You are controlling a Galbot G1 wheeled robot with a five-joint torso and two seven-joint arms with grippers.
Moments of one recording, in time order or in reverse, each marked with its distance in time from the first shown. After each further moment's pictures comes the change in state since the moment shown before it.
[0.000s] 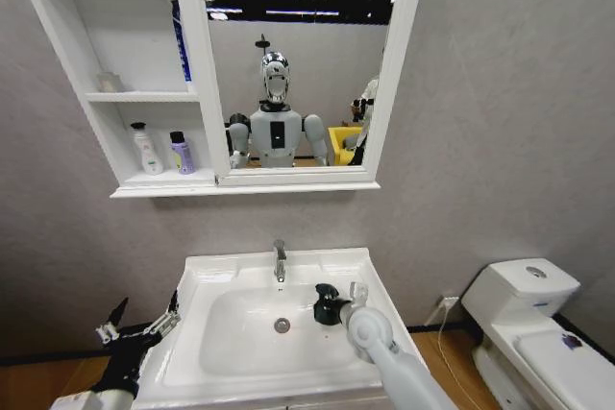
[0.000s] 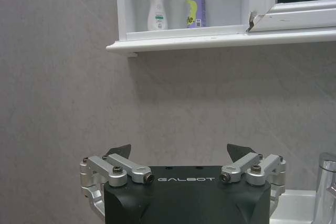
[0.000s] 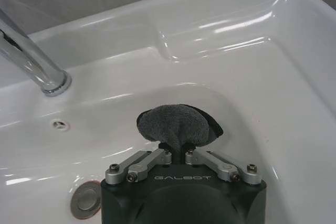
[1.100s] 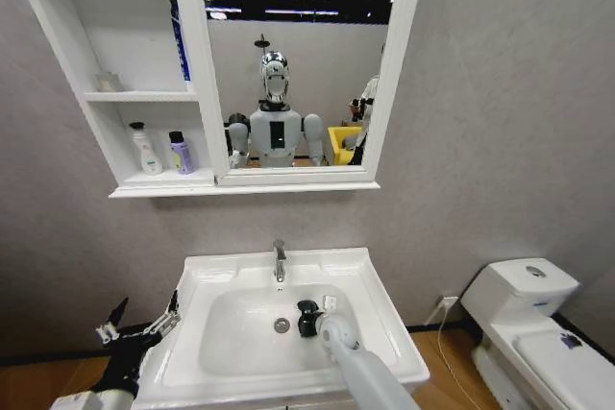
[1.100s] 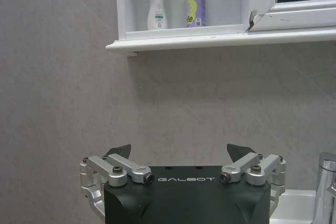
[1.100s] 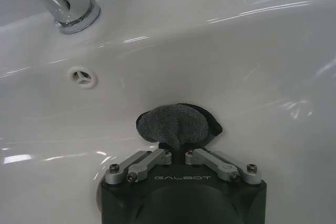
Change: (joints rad) left arm 0.000 0.000 0.000 0.000 0.000 0.000 0.000; right arm 0.162 0.247 -0.113 -0.465 -0.213 0.103 -0.225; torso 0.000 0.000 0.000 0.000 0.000
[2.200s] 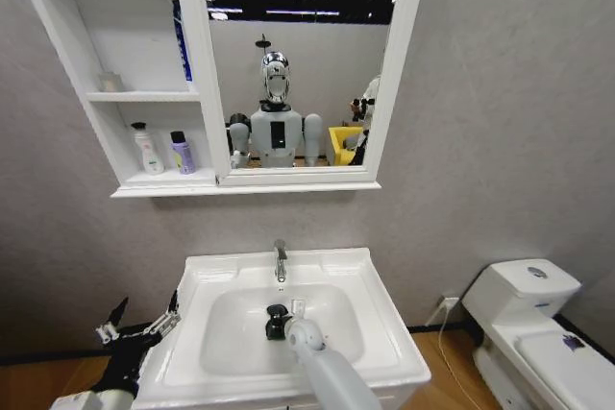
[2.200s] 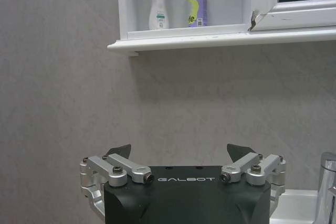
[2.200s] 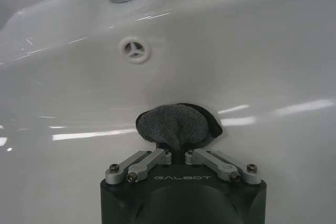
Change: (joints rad) left arm 0.000 0.000 0.000 0.000 0.000 0.000 0.000; right arm 0.006 0.055 -0.029 -0.059 -0.041 0.026 -0.061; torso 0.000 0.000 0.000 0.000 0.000
